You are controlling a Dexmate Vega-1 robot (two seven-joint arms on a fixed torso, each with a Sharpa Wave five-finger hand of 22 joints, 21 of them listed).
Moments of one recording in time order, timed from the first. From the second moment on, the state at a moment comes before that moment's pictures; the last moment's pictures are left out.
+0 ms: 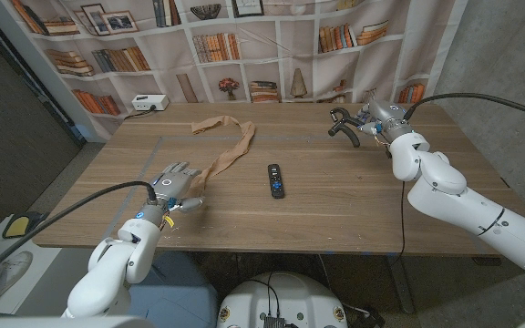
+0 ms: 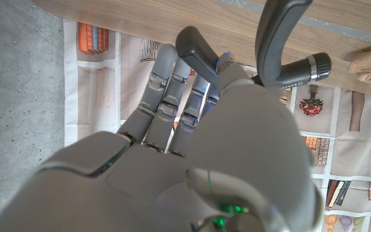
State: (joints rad) left arm 1.64 0.44 -0.05 -2.23 1.34 0.16 -0.12; left_hand 0.71 -0.03 0.53 -0.16 0.17 0.32 -0.06 0.23 0.20 0.38 -0.10 0.29 0.24 0.09 -0.07 0.19 0.17 0.10 0.01 0.19 0.17; right arm -0.88 -0.91 -0.52 -2.11 -0.56 -0.73 -0.06; right_hand 1.35 0.07 0.28 -0.14 0.19 0.81 -0.10 0.22 0.27 0.87 -0.11 0.28 0.64 0.94 -0.08 0.39 0.78 0.61 -0.06 1.29 0.19
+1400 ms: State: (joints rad) left arm 1.66 0.44 -0.04 -2.21 1.36 0.19 -0.17; left_hand 0.72 -0.03 0.50 -0.15 0.17 0.32 -0.05 0.22 0.20 0.39 -0.09 0.28 0.25 0.09 -0.06 0.19 0.17 0.10 0.03 0.19 0.17; right arm -0.88 -0.92 -0.54 -2.13 -0.58 -0.74 -0.04; right_hand 1.35 0.07 0.28 -0.14 0.19 0.81 -0.10 0.21 0.27 0.87 -0.12 0.27 0.65 0.95 -0.08 0.37 0.79 0.59 -0.05 1.32 0.18
